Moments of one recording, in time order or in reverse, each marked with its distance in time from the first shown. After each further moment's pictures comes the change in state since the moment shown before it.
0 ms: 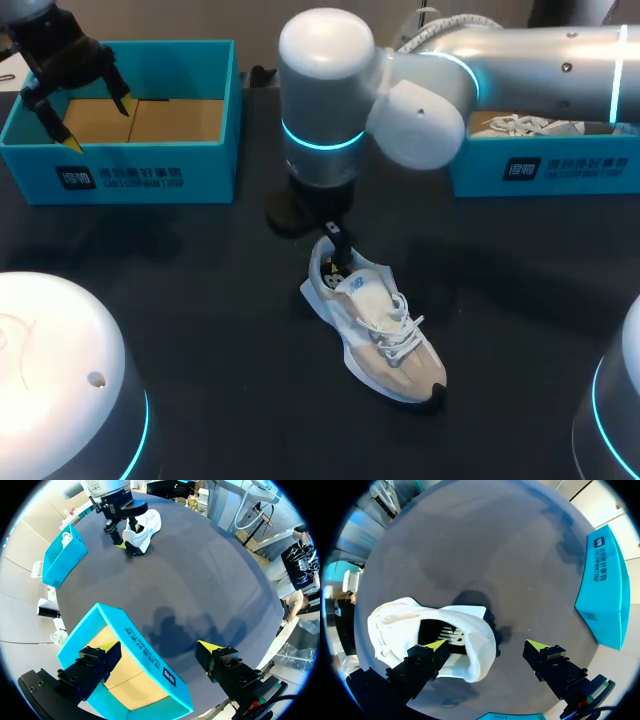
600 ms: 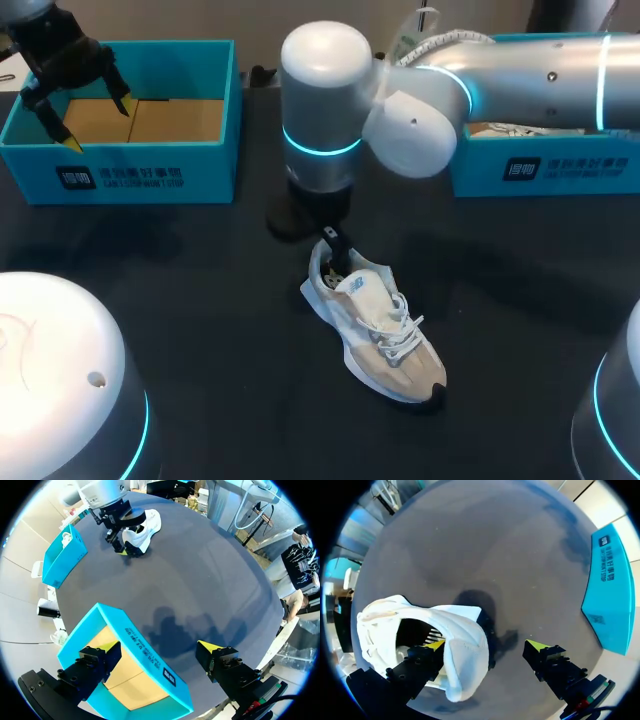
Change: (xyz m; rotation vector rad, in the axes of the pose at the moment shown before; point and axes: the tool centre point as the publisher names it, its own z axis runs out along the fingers) left arm 0.000 0.000 0.000 0.000 0.000 0.000; right arm -0.007 -0.002 0.028 -0.023 0.017 -0.020
